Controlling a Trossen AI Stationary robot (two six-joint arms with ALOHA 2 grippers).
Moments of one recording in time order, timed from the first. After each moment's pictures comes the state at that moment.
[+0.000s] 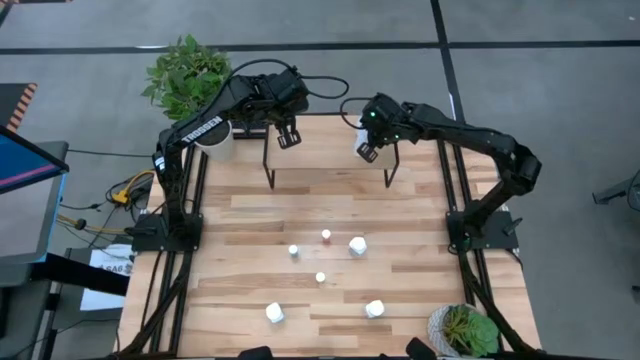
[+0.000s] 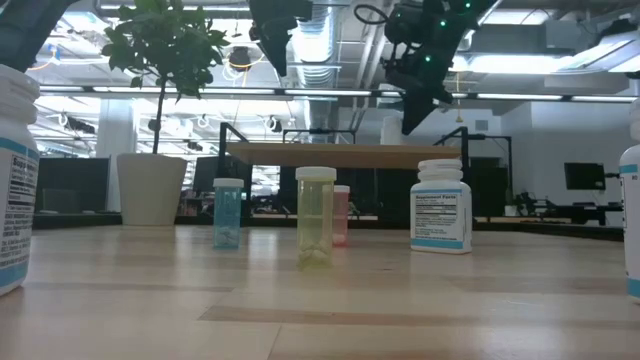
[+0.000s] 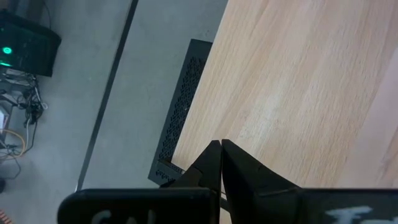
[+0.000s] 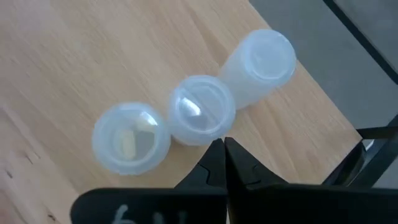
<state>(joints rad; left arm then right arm) 0.46 1.89 2.25 -1.40 -0.37 0.25 -0.56 1.57 1.41 -0.83 0.21 0.04</state>
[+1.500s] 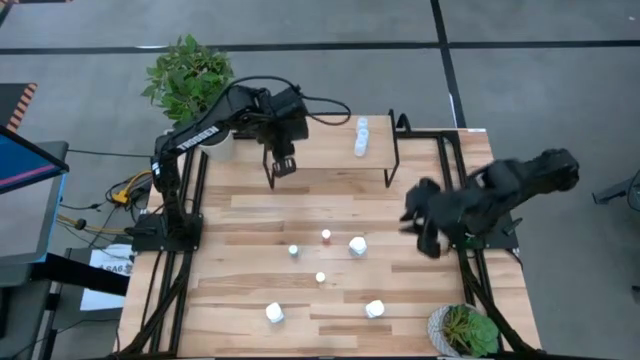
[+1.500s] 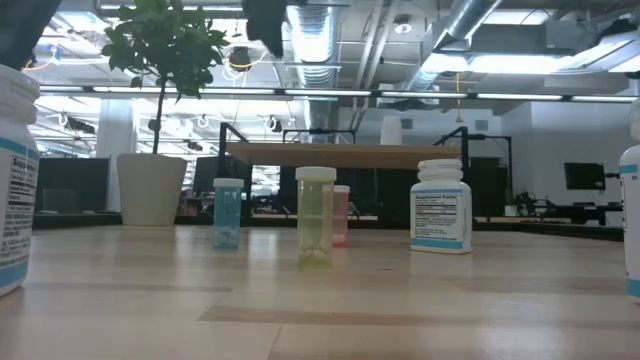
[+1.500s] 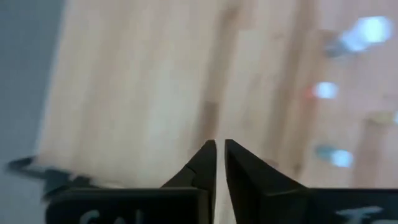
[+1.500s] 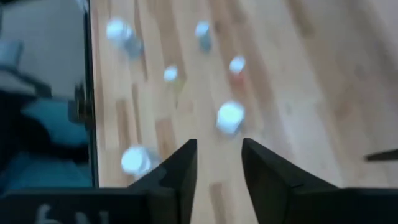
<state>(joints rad) 0.35 1.85 2.25 -1.57 0.00 0.14 0.40 1.23 1.53 -1.22 0.21 0.60</state>
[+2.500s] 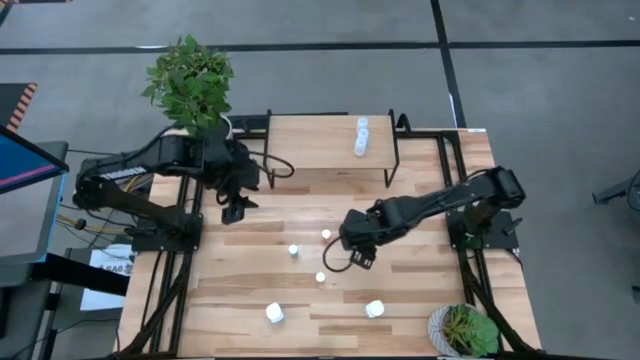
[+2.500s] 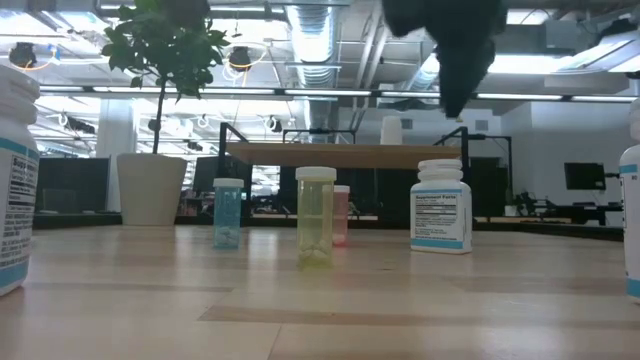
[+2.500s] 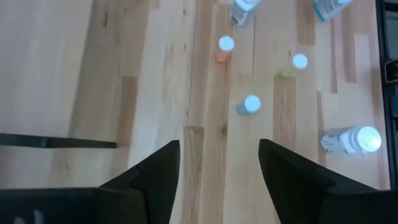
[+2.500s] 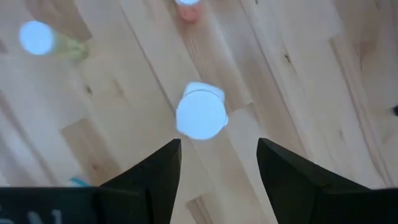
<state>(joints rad) 0.11 1.22 1.45 -1.25 0.09 -0.01 0.24 1.74 1.50 -1.17 0.15 0.69</state>
